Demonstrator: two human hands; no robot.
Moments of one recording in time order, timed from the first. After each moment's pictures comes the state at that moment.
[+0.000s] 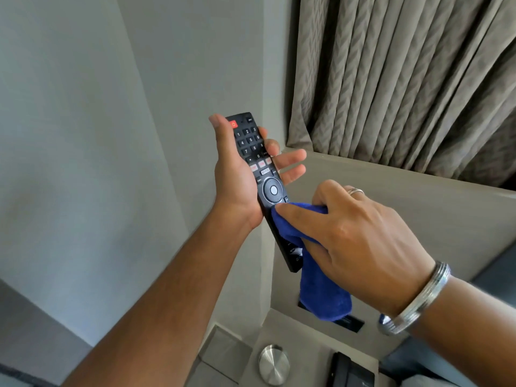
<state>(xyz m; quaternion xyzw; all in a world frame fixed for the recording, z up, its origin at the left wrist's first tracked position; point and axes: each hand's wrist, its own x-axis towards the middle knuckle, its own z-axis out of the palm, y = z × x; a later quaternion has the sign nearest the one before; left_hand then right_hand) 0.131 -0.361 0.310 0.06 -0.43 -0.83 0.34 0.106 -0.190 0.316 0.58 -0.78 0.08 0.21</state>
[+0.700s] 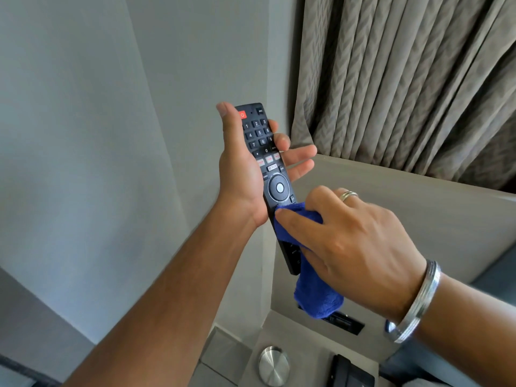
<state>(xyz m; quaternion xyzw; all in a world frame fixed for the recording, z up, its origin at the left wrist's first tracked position) 0.140 -0.350 0.325 0.05 -0.44 -0.83 0.33 0.111 -0.188 0.312 0.61 -0.73 0.05 0.30</state>
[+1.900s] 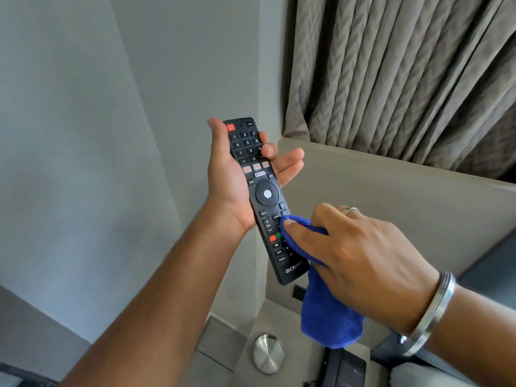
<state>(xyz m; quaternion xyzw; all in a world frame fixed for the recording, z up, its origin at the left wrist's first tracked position) 0.130 -0.363 0.294 0.03 -0.36 -0.90 0.26 0.098 -0.175 0.291 0.62 -0.76 0.05 0.20</state>
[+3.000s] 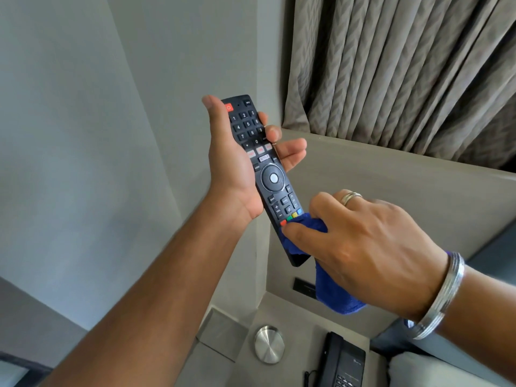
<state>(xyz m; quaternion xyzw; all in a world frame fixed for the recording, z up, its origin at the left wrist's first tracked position) 0.133 -0.353 0.306 0.06 -0.41 -0.85 0.32 0.099 -0.167 0.303 0.66 -0.71 -0.04 0.24</state>
